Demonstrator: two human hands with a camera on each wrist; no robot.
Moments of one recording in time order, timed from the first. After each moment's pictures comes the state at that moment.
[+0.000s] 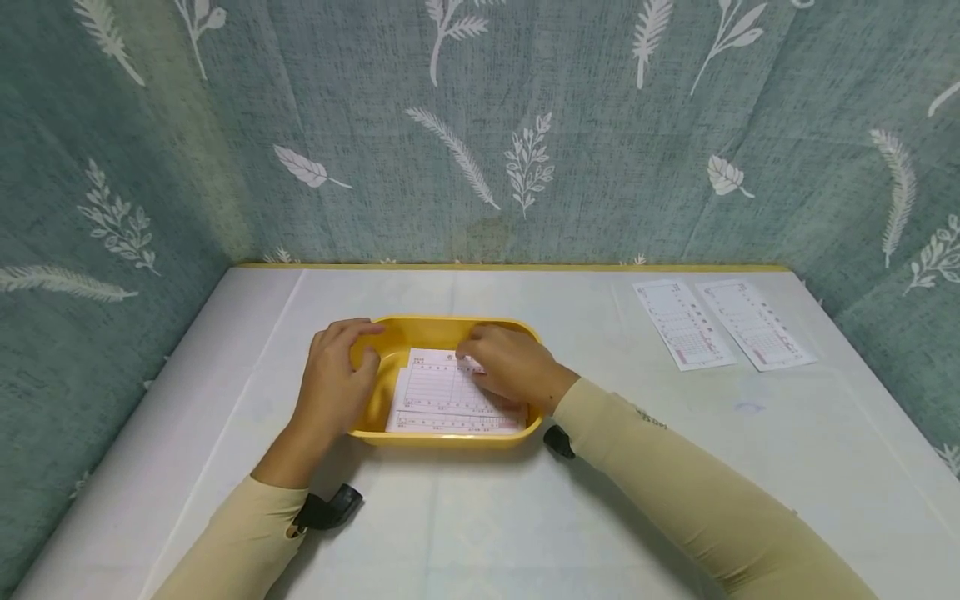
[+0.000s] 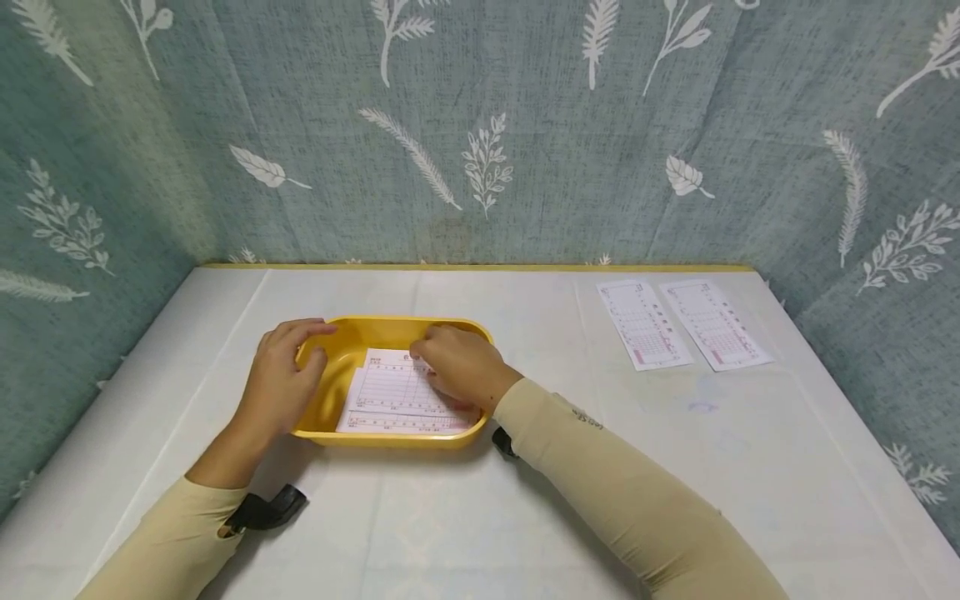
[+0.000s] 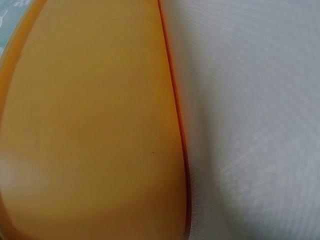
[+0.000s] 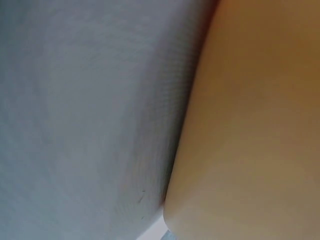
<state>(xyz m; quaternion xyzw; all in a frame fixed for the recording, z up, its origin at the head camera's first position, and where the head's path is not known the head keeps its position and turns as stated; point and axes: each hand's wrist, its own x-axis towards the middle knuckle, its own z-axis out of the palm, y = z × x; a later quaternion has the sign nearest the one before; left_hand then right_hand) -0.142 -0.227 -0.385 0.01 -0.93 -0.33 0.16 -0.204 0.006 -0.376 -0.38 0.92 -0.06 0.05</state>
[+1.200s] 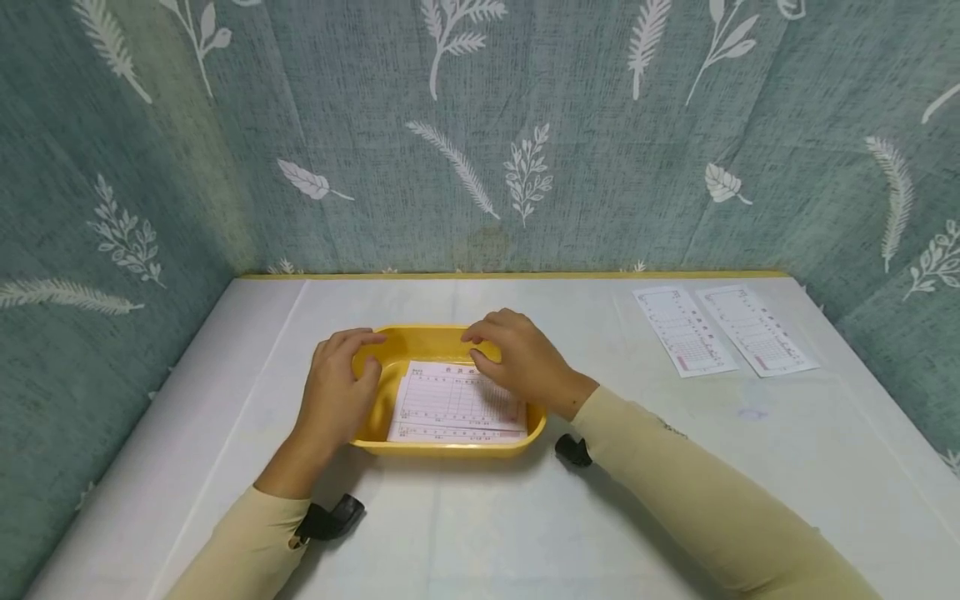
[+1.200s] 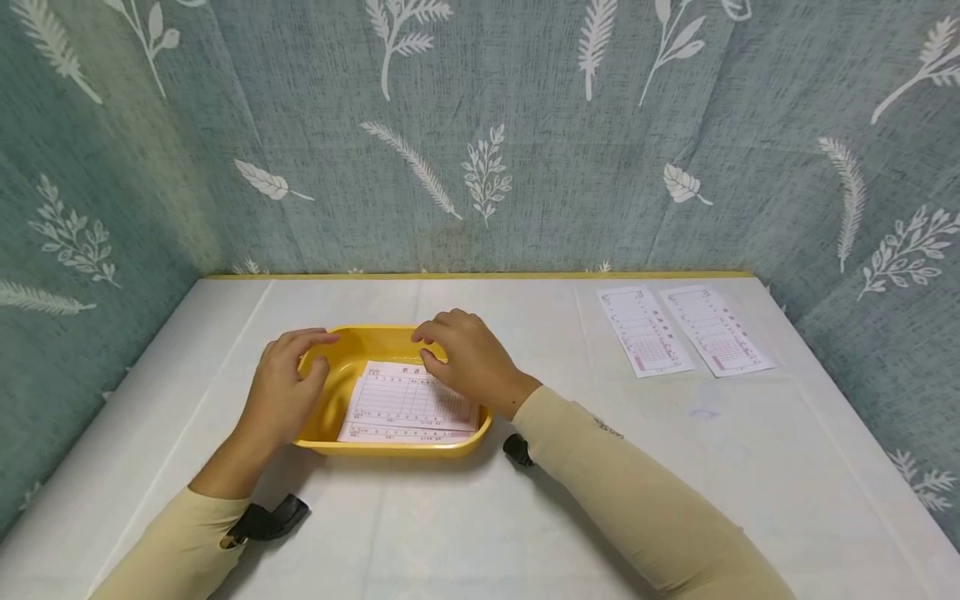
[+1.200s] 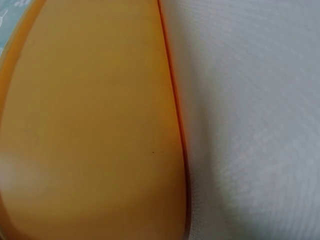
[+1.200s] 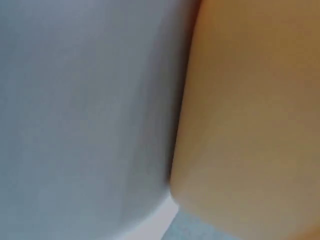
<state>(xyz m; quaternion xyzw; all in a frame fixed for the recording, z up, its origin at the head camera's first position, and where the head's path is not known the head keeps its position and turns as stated) -0.140 -0.227 -0.385 0.00 -0.93 -0.34 0.16 -0.204 0.027 -0.373 -0.39 0.87 -0.27 -0.13</state>
